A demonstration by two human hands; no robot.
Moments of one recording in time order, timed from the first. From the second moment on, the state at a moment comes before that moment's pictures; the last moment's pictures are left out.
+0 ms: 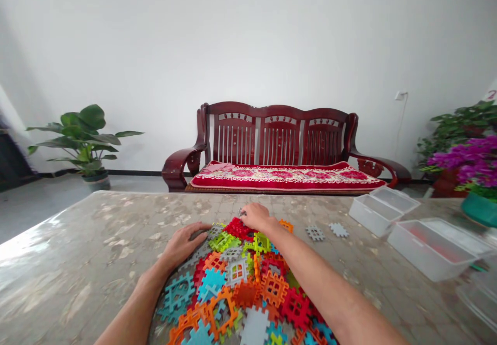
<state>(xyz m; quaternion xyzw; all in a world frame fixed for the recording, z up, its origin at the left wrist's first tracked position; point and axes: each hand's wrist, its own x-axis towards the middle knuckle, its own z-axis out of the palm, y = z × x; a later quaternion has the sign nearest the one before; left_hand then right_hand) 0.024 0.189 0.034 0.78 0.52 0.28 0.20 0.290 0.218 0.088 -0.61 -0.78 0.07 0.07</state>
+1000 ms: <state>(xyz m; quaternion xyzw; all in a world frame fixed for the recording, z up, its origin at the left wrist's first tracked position) 0.025 0.190 0.035 0.77 0.51 0.32 0.21 0.398 0.187 0.091 -0.64 -0.69 0.08 0.33</state>
